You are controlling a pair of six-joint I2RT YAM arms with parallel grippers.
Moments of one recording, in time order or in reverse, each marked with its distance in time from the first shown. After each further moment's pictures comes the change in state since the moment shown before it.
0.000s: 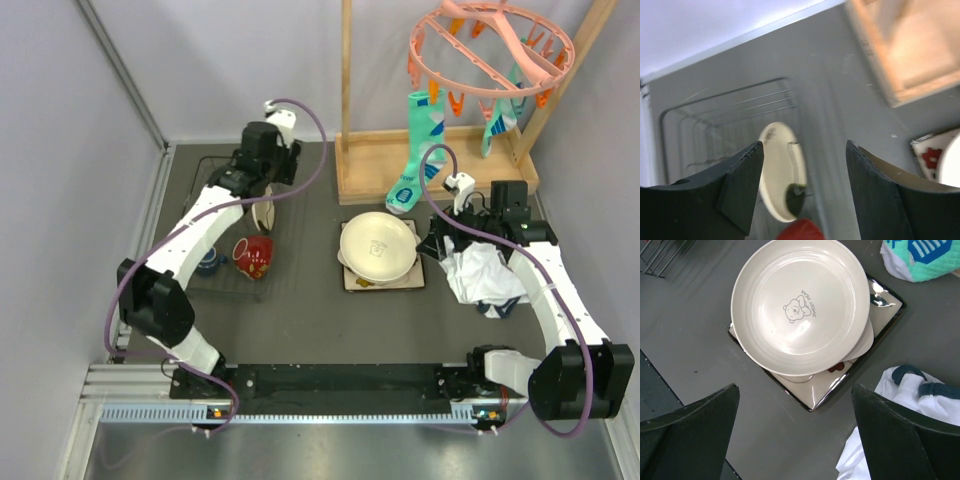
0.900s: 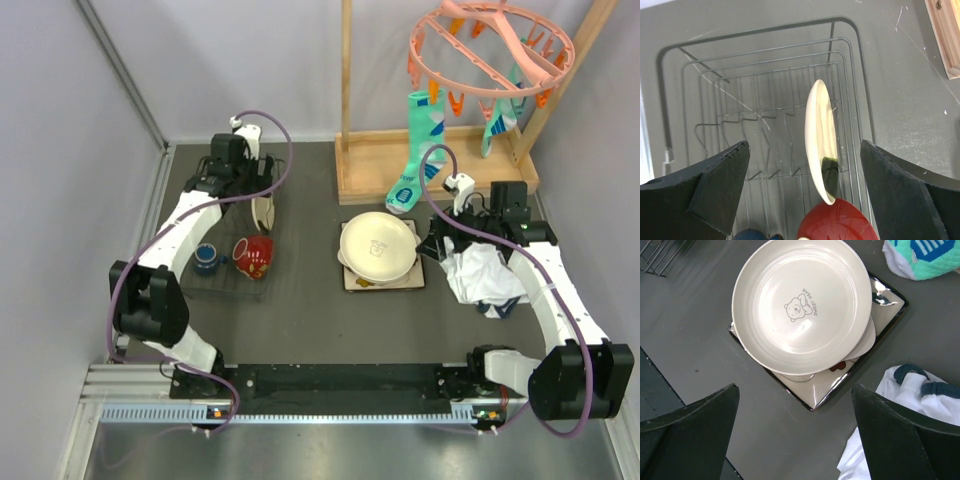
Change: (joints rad) left arm 0.238 -0.045 -0.158 -0.007 0.160 -0.023; right arm 0.000 0.000 -0.005 -0.003 -0.006 0.000
